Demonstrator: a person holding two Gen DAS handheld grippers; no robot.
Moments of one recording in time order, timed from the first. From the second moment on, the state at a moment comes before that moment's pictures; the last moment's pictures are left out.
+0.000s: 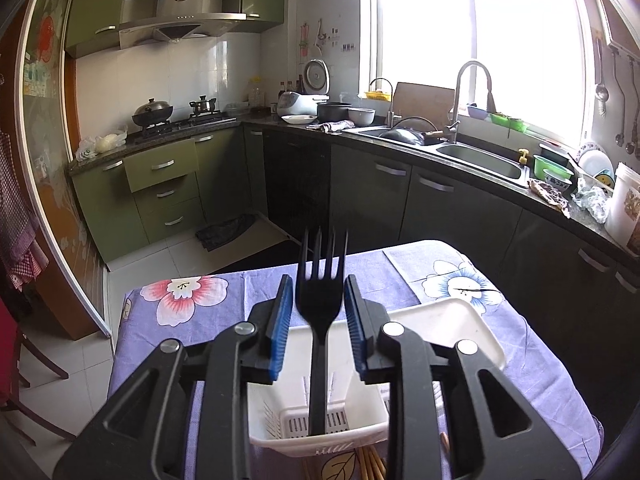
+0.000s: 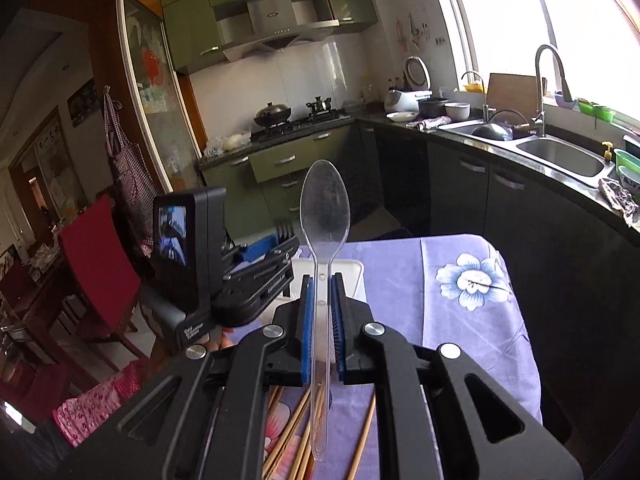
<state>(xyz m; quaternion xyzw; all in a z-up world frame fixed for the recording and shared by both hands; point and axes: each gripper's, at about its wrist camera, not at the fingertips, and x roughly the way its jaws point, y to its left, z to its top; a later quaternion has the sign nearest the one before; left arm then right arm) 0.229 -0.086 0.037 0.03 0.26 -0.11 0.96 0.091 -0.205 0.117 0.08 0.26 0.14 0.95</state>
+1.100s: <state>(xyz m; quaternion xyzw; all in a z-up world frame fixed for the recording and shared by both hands) 0.111 -0.028 0.096 0.02 0.21 -0.10 0.97 0.219 -0.139 0.058 0.03 0.13 0.09 0.99</state>
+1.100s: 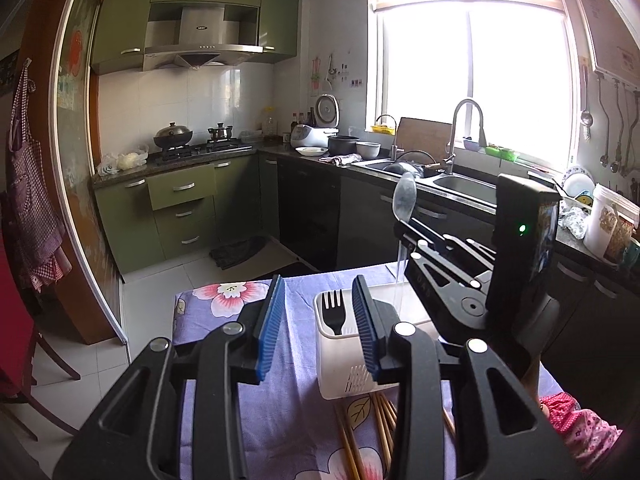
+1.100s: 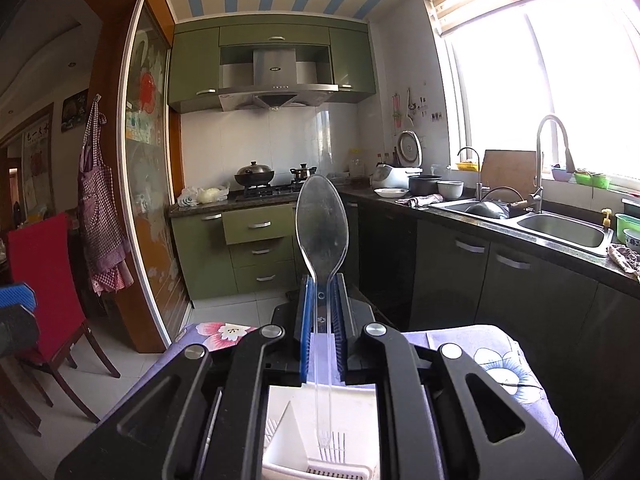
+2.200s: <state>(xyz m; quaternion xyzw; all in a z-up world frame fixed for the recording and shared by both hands) 0.120 -0.027 0.096 0.01 0.22 -0.09 0.97 0.175 -0.171 0.034 0.05 0.14 0.11 0.98</state>
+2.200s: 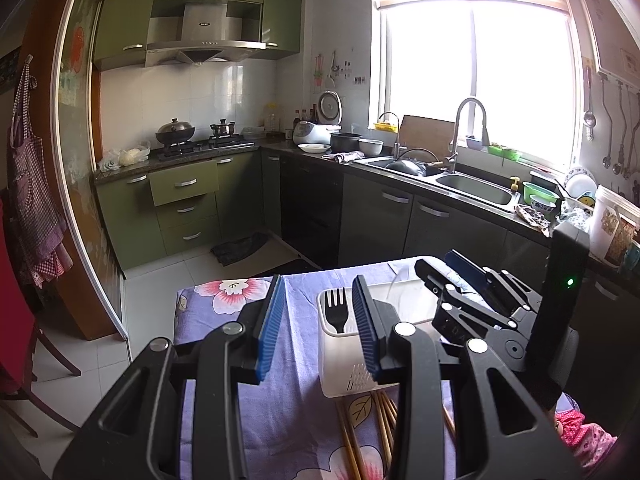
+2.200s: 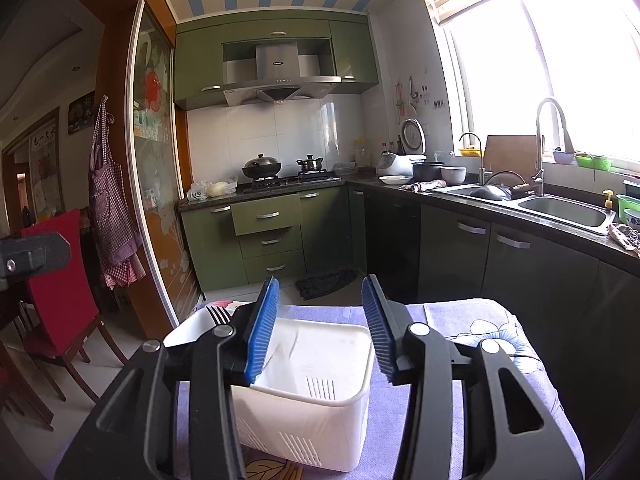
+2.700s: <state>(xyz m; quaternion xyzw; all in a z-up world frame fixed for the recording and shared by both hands) 0.145 -0.035 -0.006 0.03 0.44 -0.08 0.90 0.107 -0.232 0.029 0.08 0.28 0.11 0.95</state>
